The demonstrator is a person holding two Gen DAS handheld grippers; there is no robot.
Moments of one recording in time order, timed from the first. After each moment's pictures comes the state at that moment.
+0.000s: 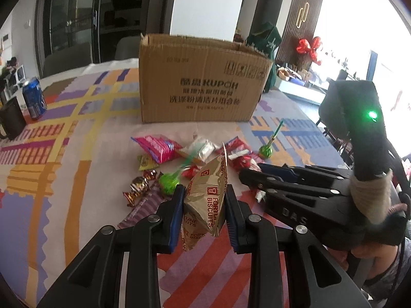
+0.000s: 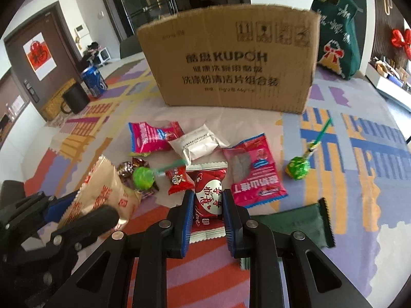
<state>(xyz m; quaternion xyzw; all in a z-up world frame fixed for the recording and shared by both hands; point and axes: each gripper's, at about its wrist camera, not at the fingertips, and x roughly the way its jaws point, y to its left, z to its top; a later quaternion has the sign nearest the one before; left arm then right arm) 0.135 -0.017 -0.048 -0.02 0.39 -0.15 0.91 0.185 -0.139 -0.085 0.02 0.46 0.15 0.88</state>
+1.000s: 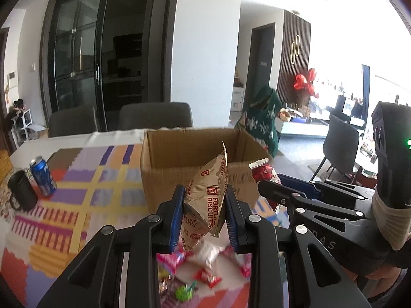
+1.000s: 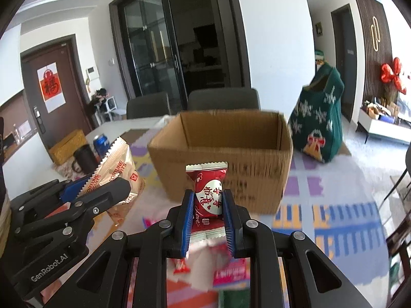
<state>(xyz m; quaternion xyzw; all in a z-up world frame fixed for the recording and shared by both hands) 0.209 -0.021 0.057 -0.01 0.26 -0.14 0.96 0.209 -0.158 0.030 0.03 0.30 0.14 0.94</state>
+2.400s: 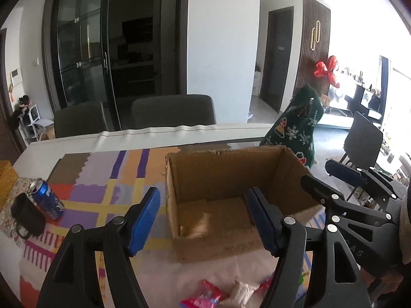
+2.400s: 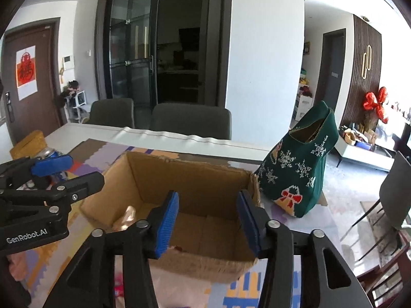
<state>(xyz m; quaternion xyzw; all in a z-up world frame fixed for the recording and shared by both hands) 0.316 -0.001 0.071 0.01 0.31 -0.09 0.95 0.312 -0.155 0.064 -0.05 0.29 0.07 0.95</state>
